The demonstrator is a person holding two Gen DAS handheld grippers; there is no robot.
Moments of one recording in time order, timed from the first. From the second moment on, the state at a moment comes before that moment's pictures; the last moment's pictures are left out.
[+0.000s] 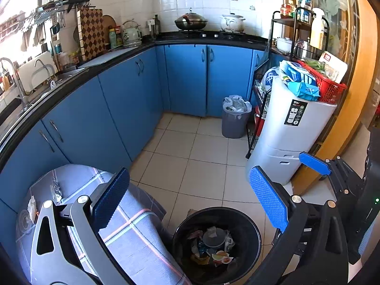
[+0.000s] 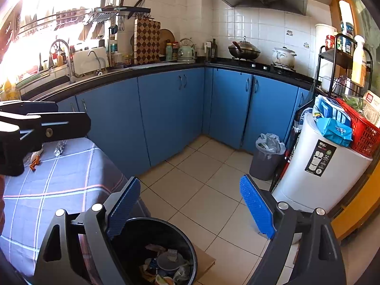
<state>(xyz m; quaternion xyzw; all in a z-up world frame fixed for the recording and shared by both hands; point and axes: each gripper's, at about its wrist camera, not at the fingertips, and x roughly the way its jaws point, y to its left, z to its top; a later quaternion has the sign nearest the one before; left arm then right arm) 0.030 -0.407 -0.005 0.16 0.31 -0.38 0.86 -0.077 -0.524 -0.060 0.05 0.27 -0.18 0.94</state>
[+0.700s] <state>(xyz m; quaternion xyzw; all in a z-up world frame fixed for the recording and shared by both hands) 0.159 -0.168 -0.034 0.08 0.32 -0.18 0.93 0.081 -0.350 -0.075 -0.02 0.29 -0.03 0.96</state>
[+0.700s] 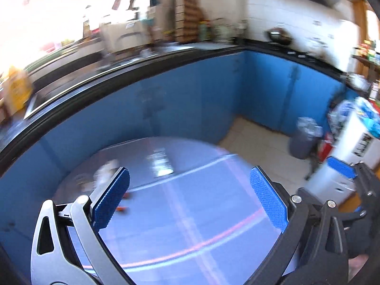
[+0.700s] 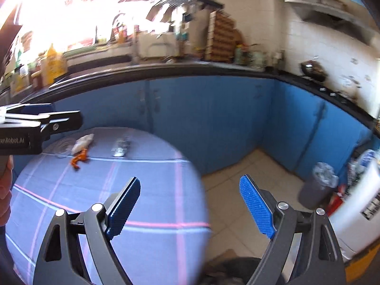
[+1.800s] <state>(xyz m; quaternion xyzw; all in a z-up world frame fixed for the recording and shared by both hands) 0.334 0.017 -0.193 0.05 0.47 -0.05 0.88 0.327 -0.194 -0.173 -0.02 0.42 0.04 0.91</state>
